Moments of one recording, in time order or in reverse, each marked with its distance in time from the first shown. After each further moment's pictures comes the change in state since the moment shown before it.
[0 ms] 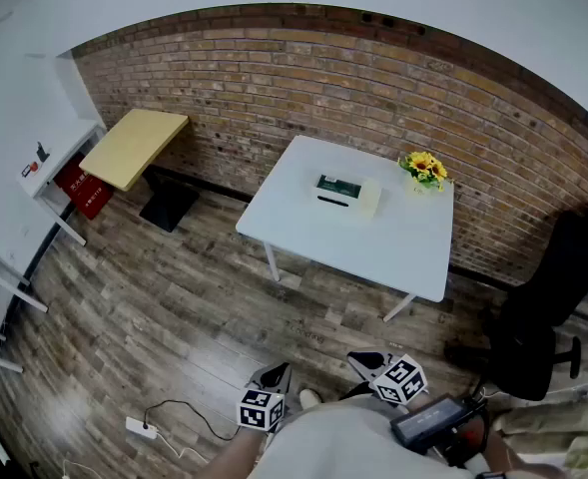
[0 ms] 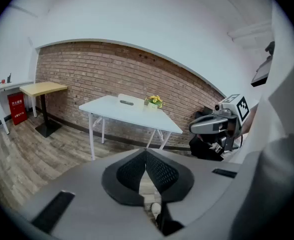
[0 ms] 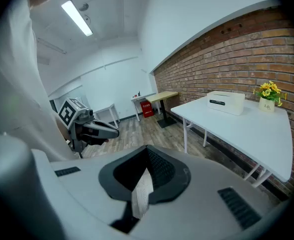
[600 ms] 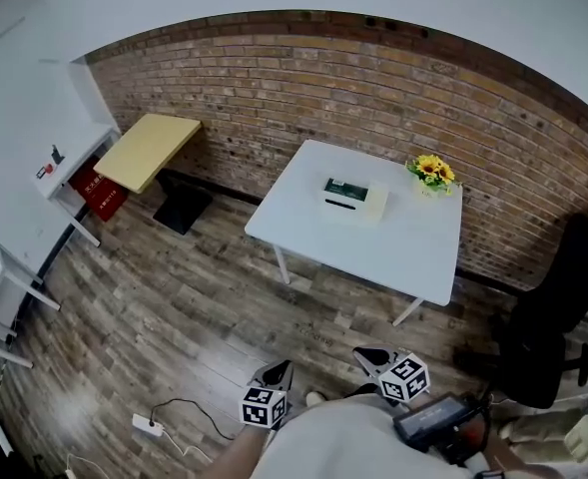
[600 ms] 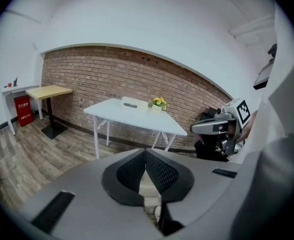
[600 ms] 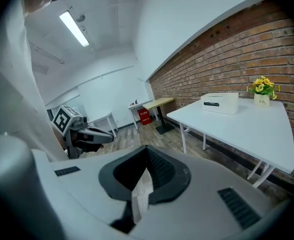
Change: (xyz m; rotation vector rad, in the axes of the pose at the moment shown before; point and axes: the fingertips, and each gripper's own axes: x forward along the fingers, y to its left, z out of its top) left arm -0.001 -0.007 0.002 -0.014 -0.023 0.060; right arm -0.010 -0.018 -0.001 0.071 -0.087 -0.015
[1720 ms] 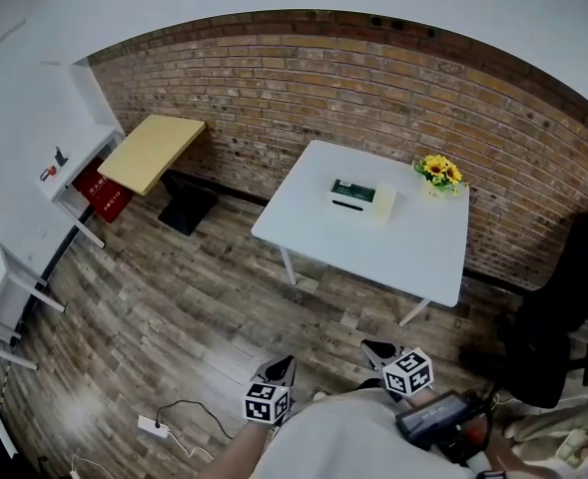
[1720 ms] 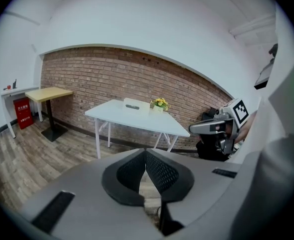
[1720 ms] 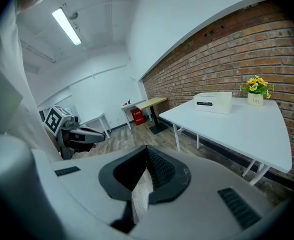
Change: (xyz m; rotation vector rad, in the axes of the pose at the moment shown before) left arm 0.005 0.019 0.012 0.014 -0.004 0.004; right arm 0.016 -0.023 0.009 0.035 0.001 -0.074
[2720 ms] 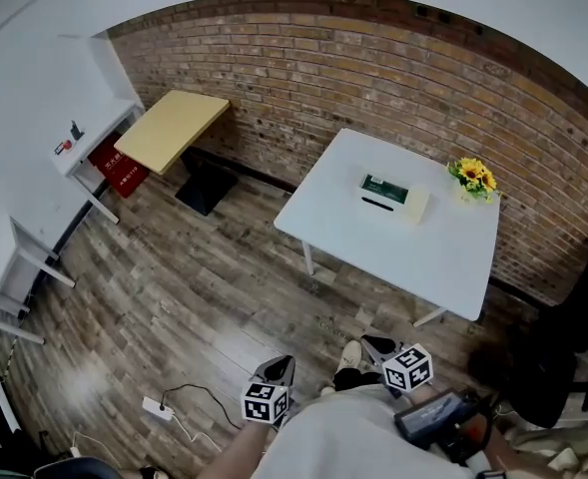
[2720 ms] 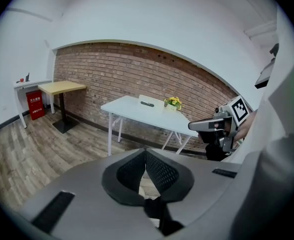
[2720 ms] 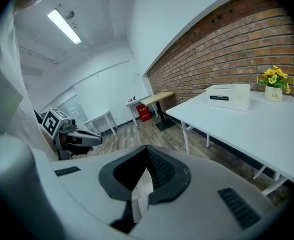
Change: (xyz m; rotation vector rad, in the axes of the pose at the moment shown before) left arm -0.004 0.053 -0.005 -0.091 0.038 0.094; right arm 0.066 0.000 0.020 0.007 0.061 0.087
